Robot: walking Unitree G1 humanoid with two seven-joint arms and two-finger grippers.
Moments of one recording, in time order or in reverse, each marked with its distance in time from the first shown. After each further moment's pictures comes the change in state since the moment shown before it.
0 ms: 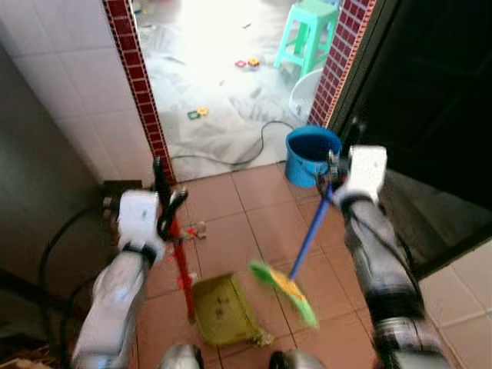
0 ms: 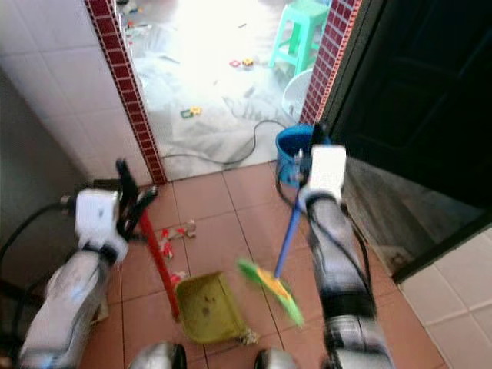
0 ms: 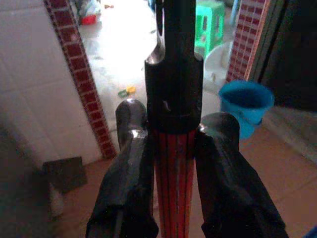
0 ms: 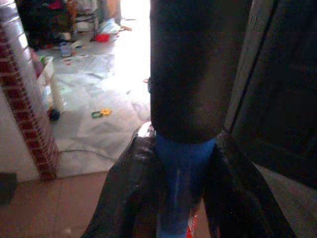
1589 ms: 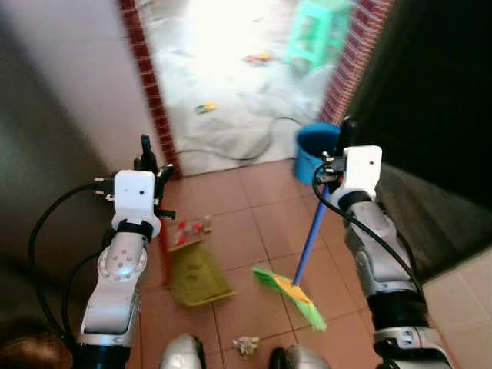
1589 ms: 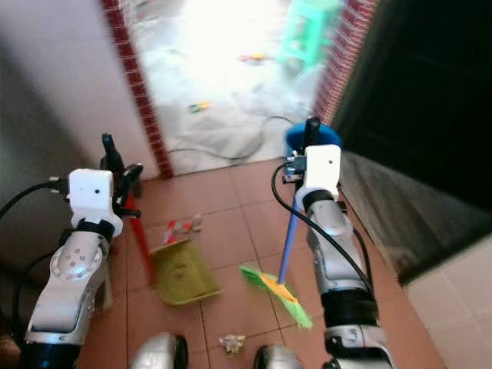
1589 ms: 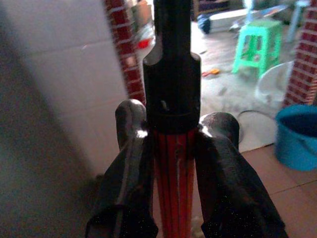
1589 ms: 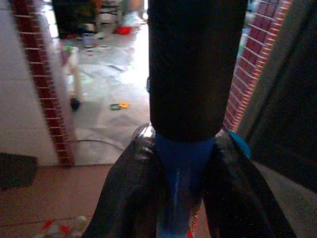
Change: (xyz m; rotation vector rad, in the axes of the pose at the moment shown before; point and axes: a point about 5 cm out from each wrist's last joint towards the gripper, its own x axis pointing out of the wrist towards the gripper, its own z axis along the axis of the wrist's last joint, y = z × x) left arm 0.030 0.005 0.028 0.080 -0.106 0.165; right arm 0.011 0.015 0.014 -0.013 0.002 0.046
